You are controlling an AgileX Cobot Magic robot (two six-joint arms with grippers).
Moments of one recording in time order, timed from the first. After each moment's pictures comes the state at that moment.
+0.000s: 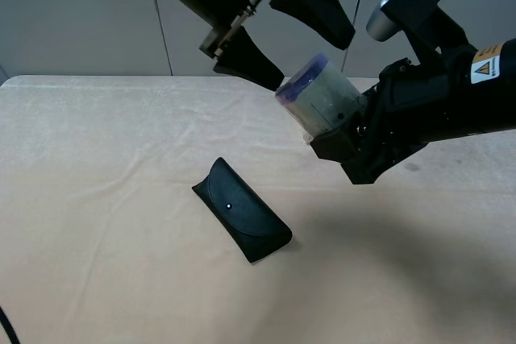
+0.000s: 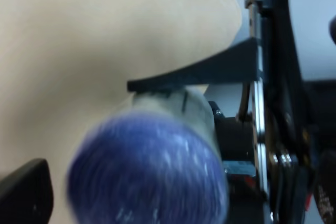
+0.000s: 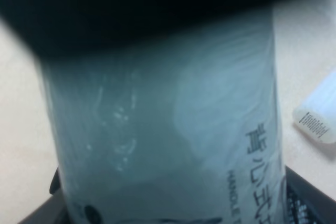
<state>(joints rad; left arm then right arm) -0.53 1.77 -1.50 -0.91 1.03 0.37 0.66 1.12 -0.70 0.26 0.39 -0.45</state>
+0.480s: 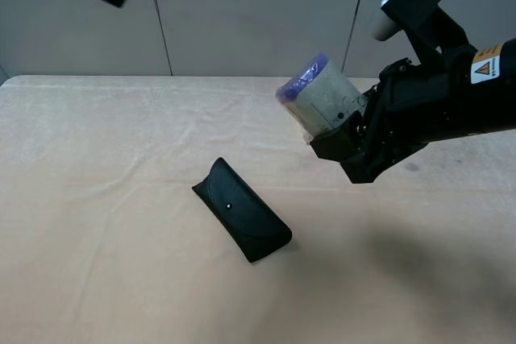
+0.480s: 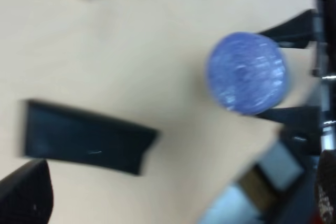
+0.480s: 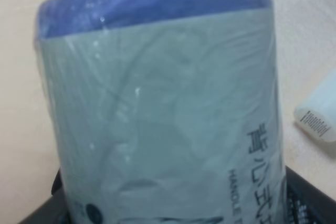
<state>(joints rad) -0.32 1.42 -1.50 -0.55 1.17 0.27 0.66 1.12 -0.70 0.26 0.39 -0.44</state>
